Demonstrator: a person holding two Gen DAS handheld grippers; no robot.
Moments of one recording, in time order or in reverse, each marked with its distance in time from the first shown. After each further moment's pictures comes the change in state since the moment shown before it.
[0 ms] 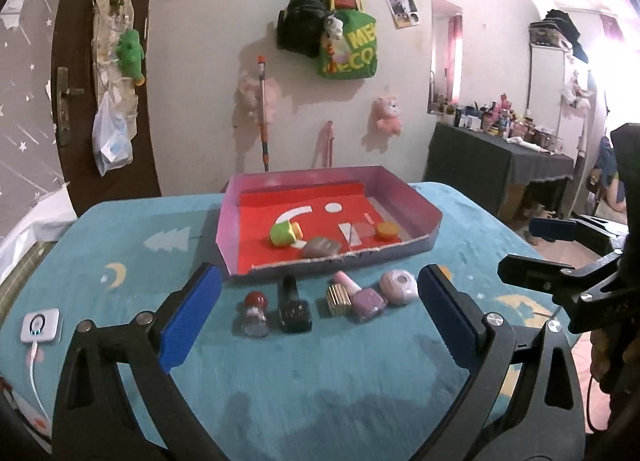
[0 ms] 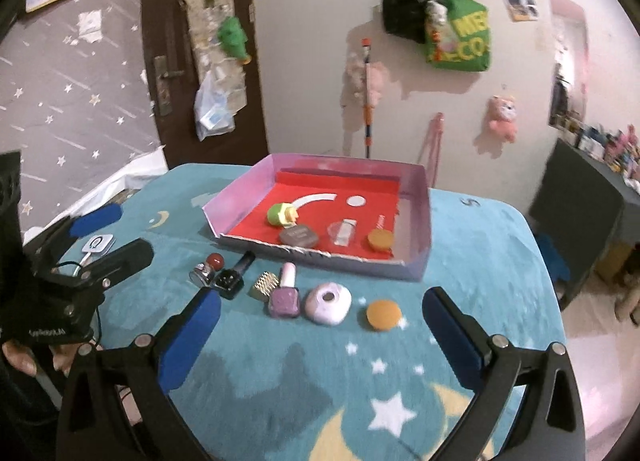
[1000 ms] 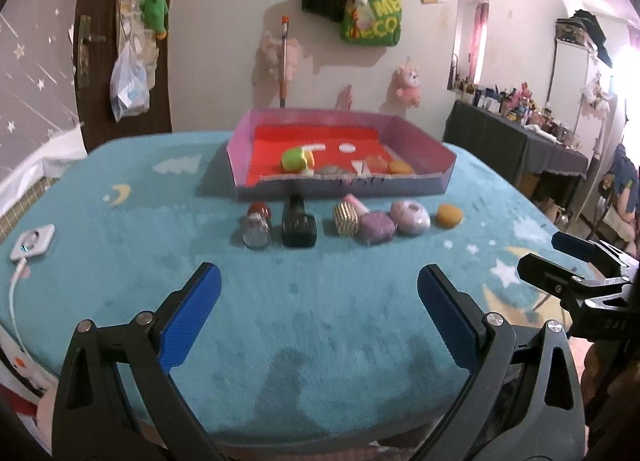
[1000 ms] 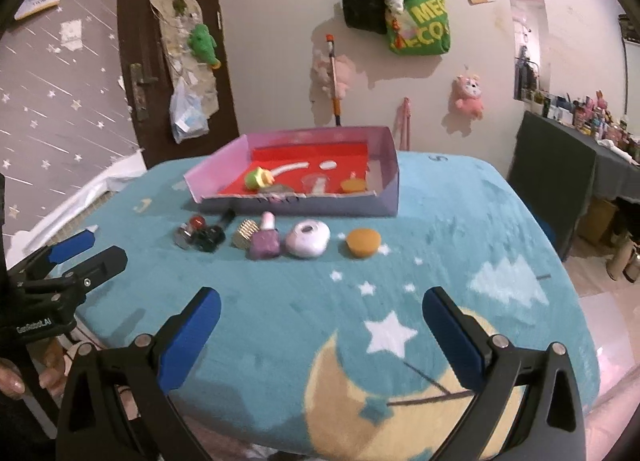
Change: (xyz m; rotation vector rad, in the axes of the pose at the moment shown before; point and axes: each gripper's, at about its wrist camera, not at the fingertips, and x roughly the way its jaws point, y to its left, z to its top) left arm 0.009 0.002 -0.071 -0.089 0.112 0.046; right arm -0.001 -0.004 -0.079 0.094 -0.015 -0.075
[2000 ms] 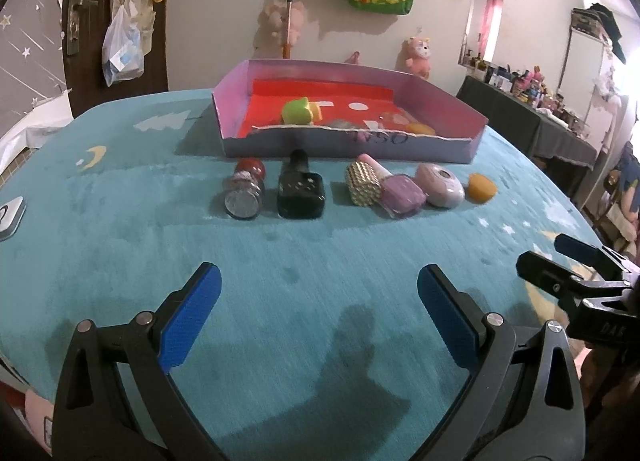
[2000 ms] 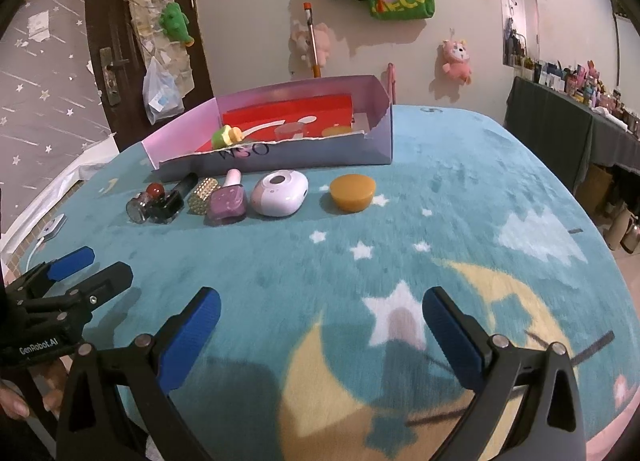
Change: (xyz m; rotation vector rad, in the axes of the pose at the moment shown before) left arm 0.060 0.010 -0.007 -0.029 0.110 0.009; right arm 0.061 -0.010 -0.015 0.054 0.093 -0.034
